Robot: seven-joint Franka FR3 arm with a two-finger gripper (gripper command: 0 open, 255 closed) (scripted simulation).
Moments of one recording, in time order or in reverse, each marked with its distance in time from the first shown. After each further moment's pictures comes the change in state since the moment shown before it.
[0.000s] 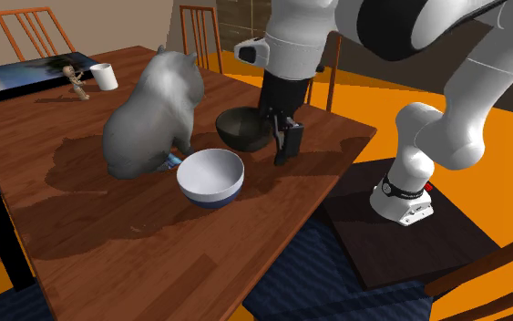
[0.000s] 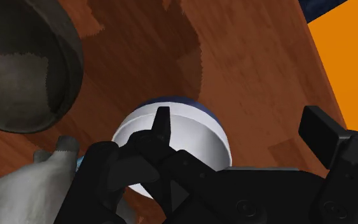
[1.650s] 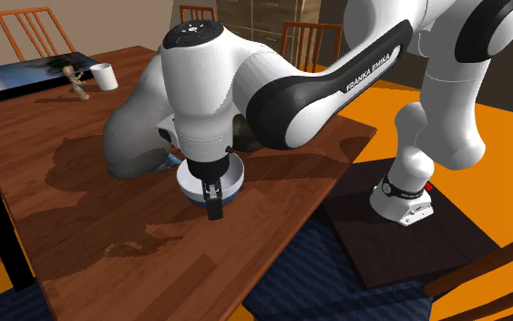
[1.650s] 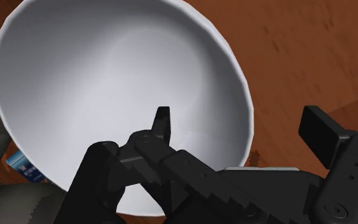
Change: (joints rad) arm 0.032 0.518 0.037 0.372 -0.178 0.048 0.178
